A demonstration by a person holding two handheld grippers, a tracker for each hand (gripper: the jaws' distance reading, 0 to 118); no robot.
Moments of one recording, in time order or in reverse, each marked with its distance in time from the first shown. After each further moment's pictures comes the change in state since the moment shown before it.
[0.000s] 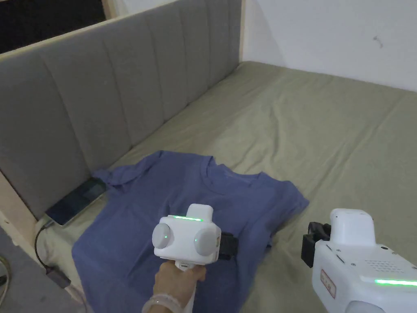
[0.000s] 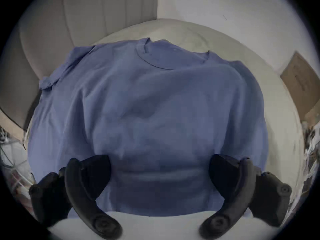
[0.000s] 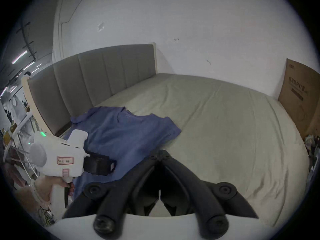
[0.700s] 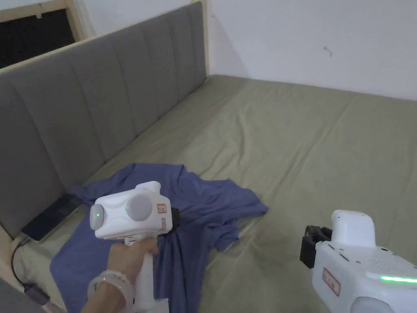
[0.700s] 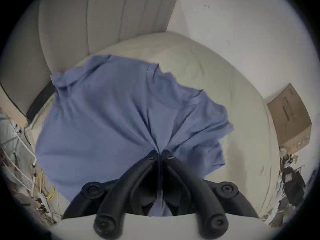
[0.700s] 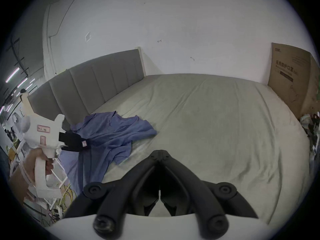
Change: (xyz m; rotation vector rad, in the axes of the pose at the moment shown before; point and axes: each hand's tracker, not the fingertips) left arm -0.031 0.034 0.080 0.063 -0.145 0.211; right arm 0.051 -0.013 0.069 0.028 -0.029 -0.136
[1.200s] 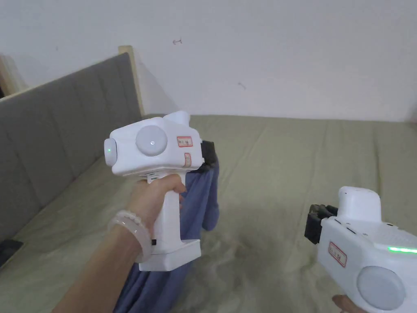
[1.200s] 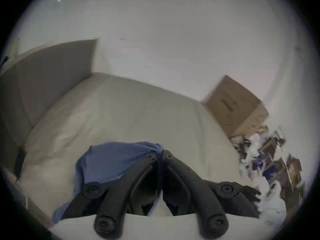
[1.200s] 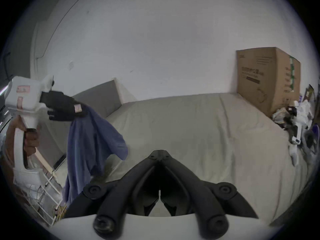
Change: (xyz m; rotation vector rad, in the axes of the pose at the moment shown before) left arm 0.254 0.036 0.145 0.214 -0.499 -0.308; right arm 0.107 0.023 0.127 0.219 -0.187 -0.129
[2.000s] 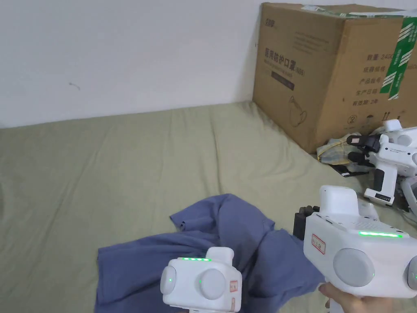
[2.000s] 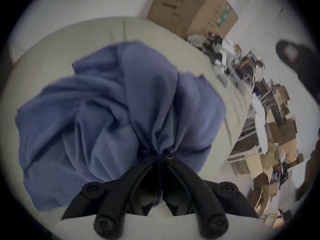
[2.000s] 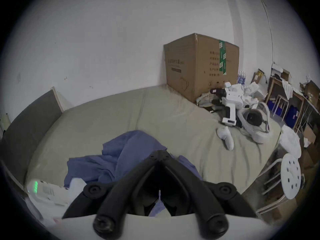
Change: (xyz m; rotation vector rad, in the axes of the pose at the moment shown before) left arm 0.201 -0.284 -0.170 -0.629 -0.240 -0.325; right arm 0.183 -0.019 0.075 -0.063 -0.459 -0.131
